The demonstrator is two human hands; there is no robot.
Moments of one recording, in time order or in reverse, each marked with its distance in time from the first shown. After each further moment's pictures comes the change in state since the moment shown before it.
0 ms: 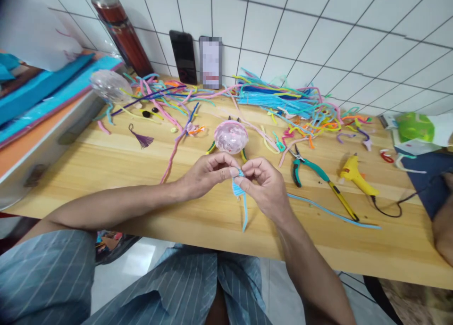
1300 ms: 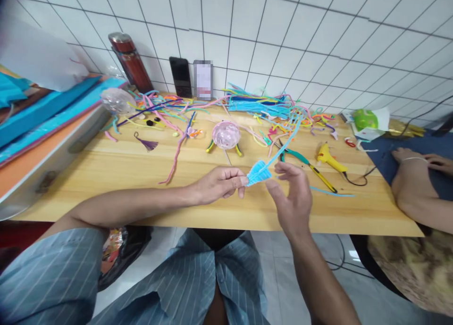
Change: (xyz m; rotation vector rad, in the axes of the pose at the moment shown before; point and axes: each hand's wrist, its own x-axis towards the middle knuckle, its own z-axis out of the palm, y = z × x) left_hand -0.041 0.015 0.032 0.084 -0.304 -0.202; right_hand -0.088 -0.003 -0.019 -0.559 0.562 -0.461
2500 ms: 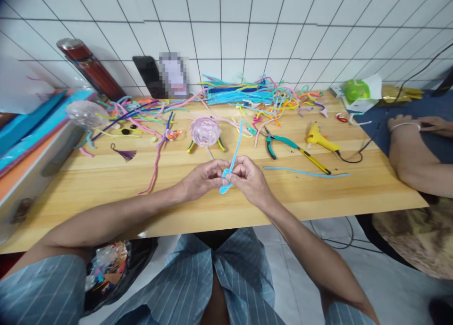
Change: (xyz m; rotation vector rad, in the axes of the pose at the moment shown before) left_hand 0.033 -0.051 -0.017 0.087 0.040 0.064; right_hand -0.001 0.033 0.046 0.541 -0.506 0.554
